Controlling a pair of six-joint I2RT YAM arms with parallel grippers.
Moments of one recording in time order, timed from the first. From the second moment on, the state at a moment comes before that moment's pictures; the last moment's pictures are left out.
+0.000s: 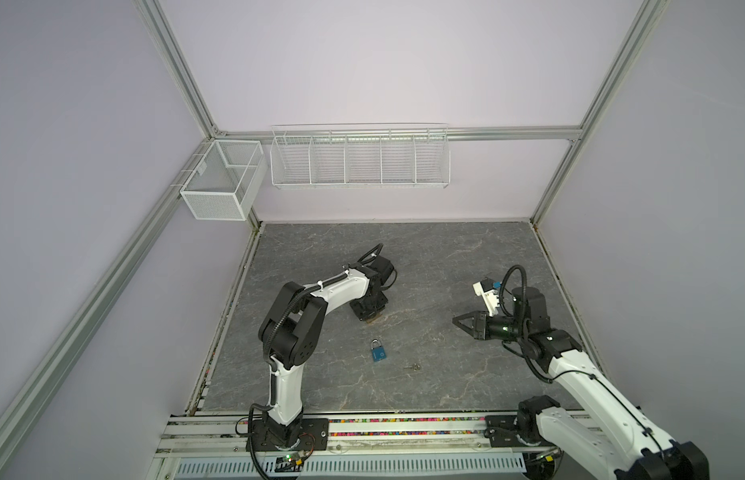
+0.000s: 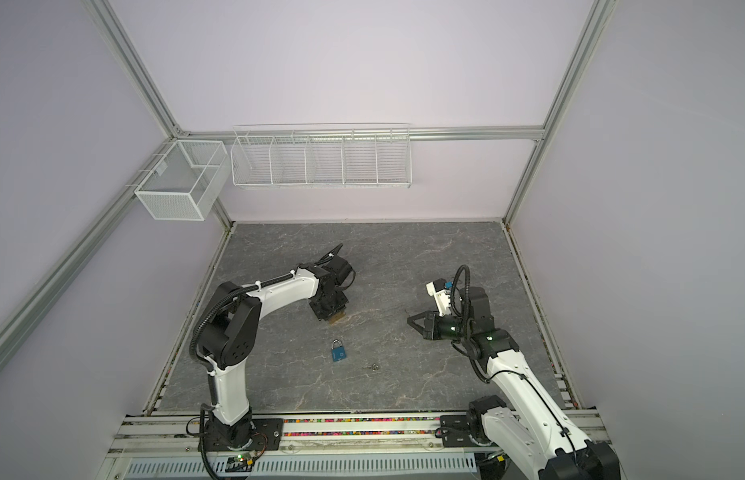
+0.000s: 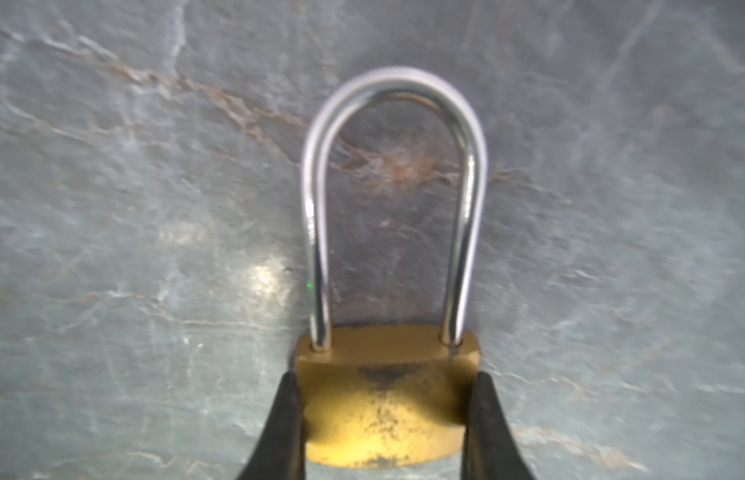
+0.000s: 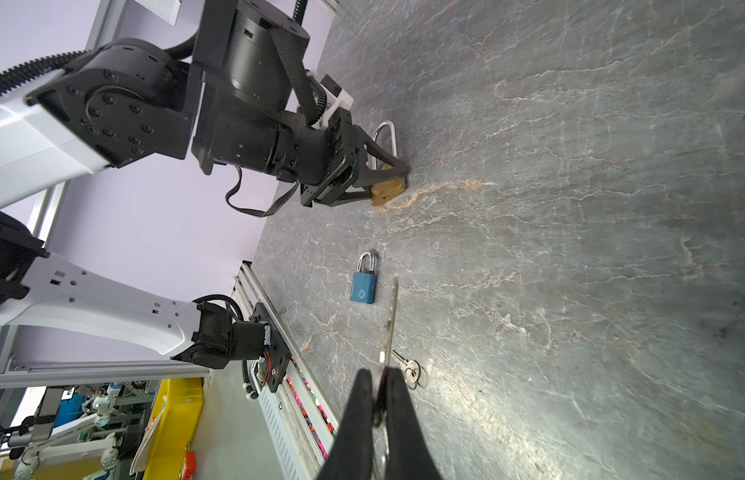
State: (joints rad) left arm -0.65 1.97 1.36 -0.77 -0.03 -1.18; right arm 0.24 0.90 0.56 -0.34 -0.76 0.44
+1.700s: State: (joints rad) left arm -0.81 1.43 0.76 0.17 0.05 -1.48; right arm 0.58 1.32 0.63 0.08 -0.65 0.45
